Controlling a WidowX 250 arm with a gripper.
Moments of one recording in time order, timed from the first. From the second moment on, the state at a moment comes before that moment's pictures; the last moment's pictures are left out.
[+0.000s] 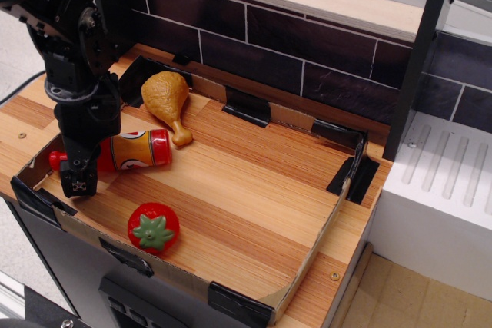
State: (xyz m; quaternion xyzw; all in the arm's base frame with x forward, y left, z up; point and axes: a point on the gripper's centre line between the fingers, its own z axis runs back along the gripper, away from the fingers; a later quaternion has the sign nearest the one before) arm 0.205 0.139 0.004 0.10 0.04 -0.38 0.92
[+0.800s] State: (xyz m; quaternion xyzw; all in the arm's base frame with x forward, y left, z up) arm 0.191 0.141 0.015 0.09 0.06 -0.39 0.92
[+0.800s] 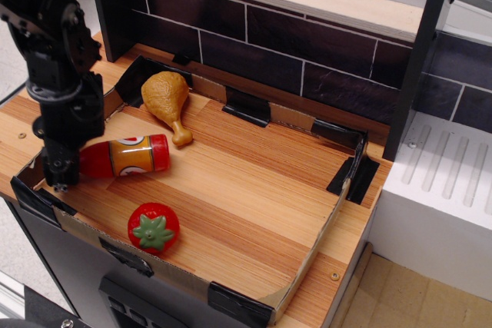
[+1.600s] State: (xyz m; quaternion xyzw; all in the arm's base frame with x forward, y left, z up) arm 0.177 0.098 0.073 0.19 0.24 -0.33 0.90
